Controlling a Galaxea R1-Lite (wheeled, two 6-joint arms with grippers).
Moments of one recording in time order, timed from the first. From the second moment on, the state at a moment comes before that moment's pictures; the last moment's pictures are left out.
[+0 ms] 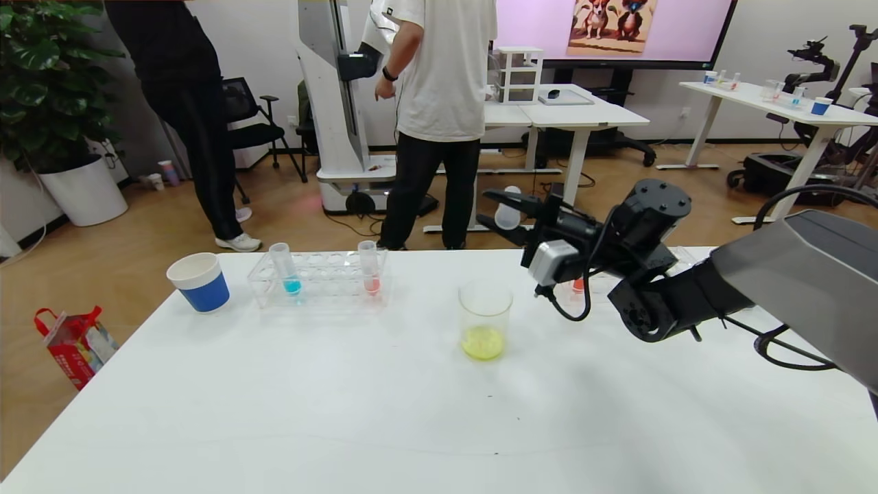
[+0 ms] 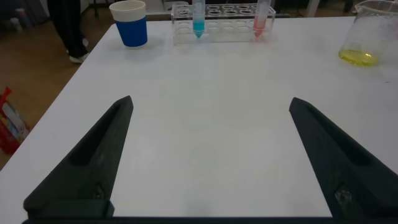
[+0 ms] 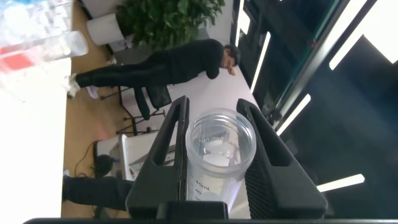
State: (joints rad) left arm 0.00 0.00 0.00 0.01 -0.01 0.01; right arm 0.35 2.28 -1.33 -1.36 0.79 -1.11
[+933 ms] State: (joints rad) left arm 0.00 0.00 0.00 0.01 -0.01 0.02; right arm 0.26 2.04 -1.16 -1.18 0.05 -0.14
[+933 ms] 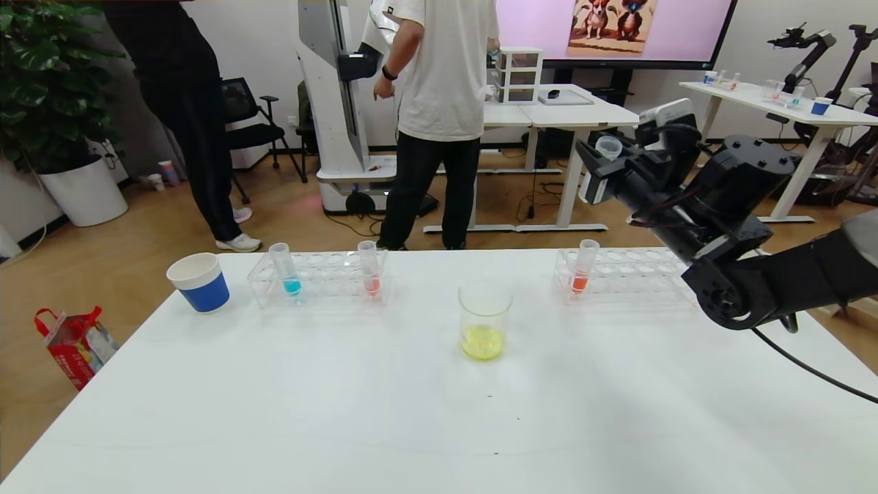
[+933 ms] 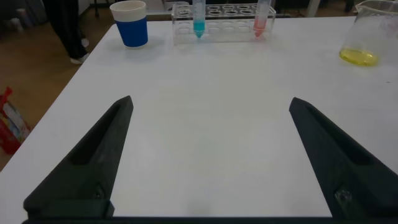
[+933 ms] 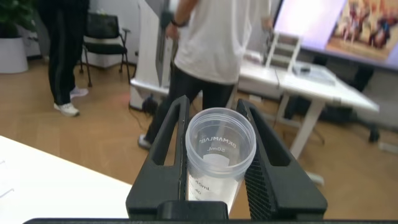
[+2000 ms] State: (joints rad) left arm 0.00 0.00 0.00 0.01 -0.01 0.02; right arm -0.25 1.92 -1.16 -0.85 0.23 -0.04
